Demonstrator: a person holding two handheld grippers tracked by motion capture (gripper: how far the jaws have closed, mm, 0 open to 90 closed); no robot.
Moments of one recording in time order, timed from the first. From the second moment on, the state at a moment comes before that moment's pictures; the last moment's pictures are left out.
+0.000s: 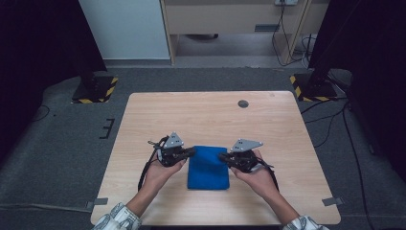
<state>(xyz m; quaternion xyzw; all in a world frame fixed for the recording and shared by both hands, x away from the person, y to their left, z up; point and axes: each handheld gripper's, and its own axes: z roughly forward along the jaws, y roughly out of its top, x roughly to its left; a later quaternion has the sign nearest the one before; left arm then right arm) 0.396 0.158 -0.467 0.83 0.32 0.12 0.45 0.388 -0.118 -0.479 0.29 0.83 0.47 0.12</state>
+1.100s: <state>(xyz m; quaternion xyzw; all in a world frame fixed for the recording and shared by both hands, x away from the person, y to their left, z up) 0.368 0.163 -0.485 0.84 0.31 0.08 0.44 0.360 -0.130 -0.490 0.28 0.83 0.47 0.10</state>
